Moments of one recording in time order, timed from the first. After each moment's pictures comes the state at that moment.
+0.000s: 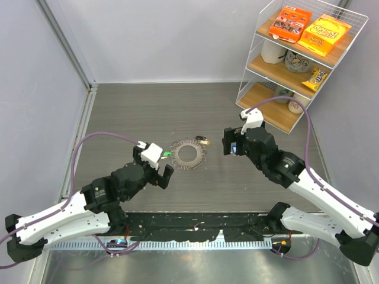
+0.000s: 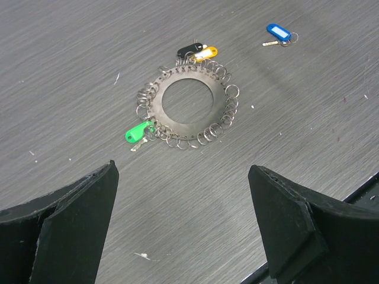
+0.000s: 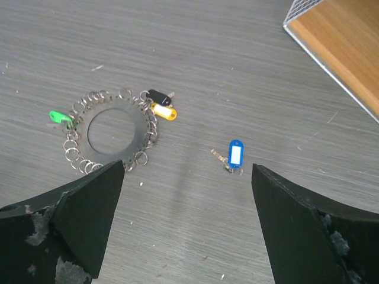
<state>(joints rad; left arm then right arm) -1.12 0.66 0.69 -0.44 -0.49 -0.14 0.77 0.91 0.93 -0.46 0.44 0.28</state>
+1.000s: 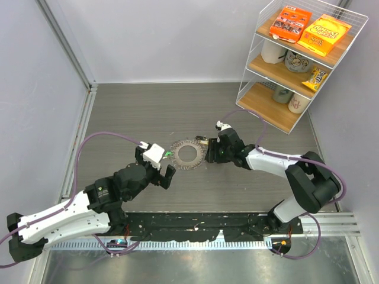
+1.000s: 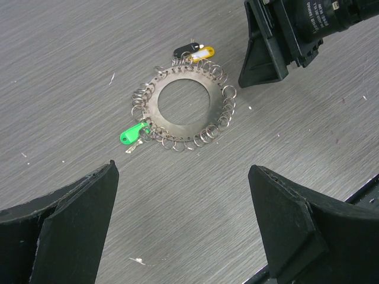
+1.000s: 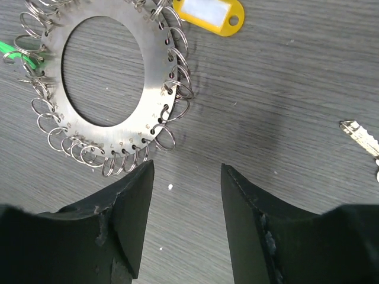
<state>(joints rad) -1.12 0.64 0.66 -0.39 -0.49 -0.16 0.63 1.51 0.75 -0.04 -0.03 0.51</state>
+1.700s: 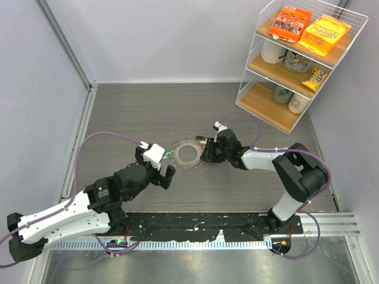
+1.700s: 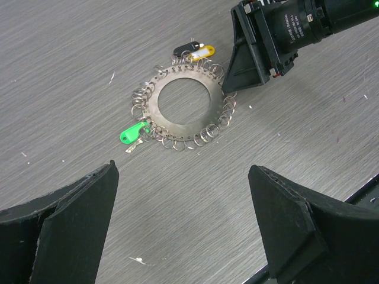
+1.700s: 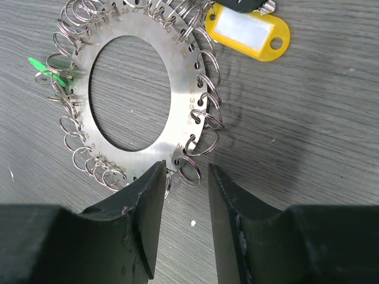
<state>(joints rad) -1.12 0.65 0.66 -0.39 -0.49 -0.16 0.61 1.65 0.72 0.20 -0.15 0.58</state>
